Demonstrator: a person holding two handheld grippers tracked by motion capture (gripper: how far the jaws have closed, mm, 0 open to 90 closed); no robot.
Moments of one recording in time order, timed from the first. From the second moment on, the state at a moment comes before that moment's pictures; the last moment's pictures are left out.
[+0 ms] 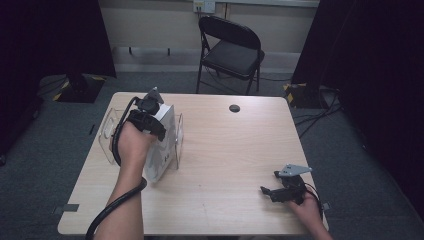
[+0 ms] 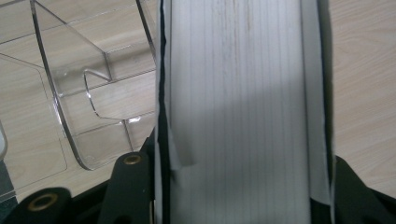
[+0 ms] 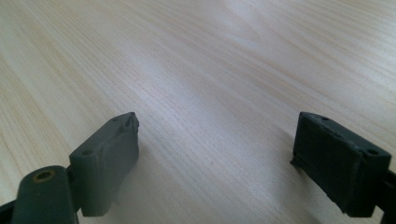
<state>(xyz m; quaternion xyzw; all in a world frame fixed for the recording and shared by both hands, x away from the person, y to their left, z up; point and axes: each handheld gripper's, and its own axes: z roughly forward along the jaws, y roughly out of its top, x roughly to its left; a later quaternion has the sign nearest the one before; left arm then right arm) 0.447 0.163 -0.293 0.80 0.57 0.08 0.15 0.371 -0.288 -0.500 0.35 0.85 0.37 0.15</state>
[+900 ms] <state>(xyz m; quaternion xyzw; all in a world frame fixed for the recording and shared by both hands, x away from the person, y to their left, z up) 0.458 0.159 -0.295 0.79 0.58 0.09 0.15 0.371 -0.288 -0.500 0.35 0.85 0.37 0.15</state>
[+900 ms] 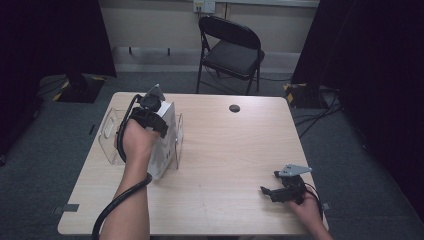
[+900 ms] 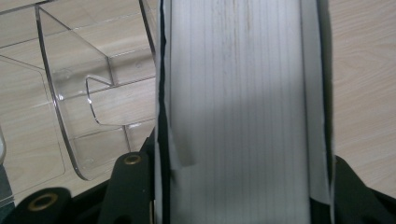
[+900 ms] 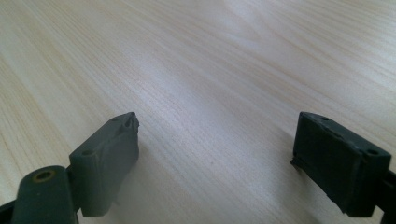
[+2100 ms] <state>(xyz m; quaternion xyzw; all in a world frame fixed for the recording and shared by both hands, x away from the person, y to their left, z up) 0.471 0.152 -0.302 0.79 0.59 0.10 0.14 0.371 -0.288 -0.500 0.35 0.85 0.37 0.15</state>
